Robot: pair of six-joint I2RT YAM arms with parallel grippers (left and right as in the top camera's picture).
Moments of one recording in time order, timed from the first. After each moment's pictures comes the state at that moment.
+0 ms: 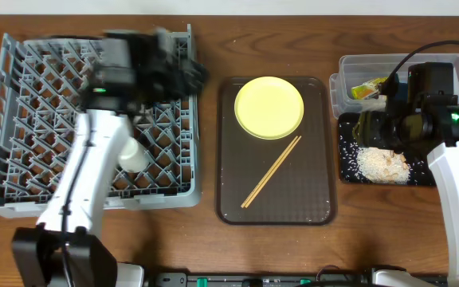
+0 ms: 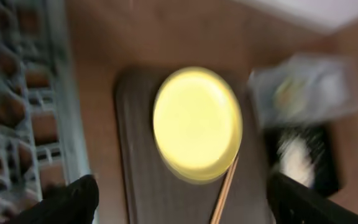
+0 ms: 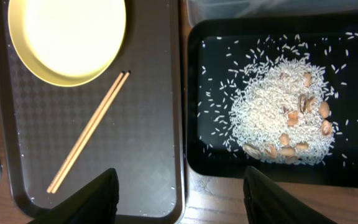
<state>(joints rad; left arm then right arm) -0.16 1.57 1.35 -0.63 0.45 -0.33 -0.03 1.39 1.33 -1.14 -0.16 0.08</state>
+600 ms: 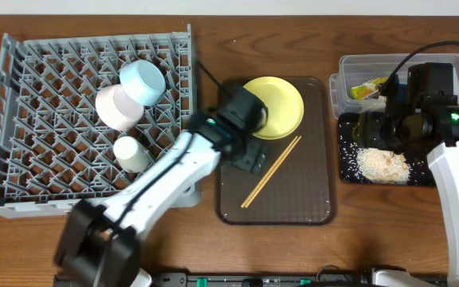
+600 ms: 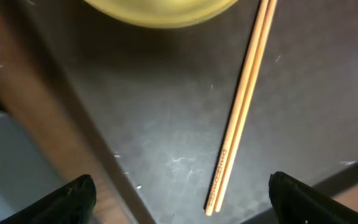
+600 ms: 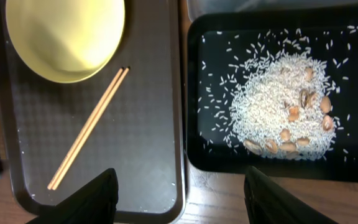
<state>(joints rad) -0.66 1.70 1.26 -0.86 0.08 -0.25 -0.03 1.39 1.33 -1.16 -0.16 0.09</state>
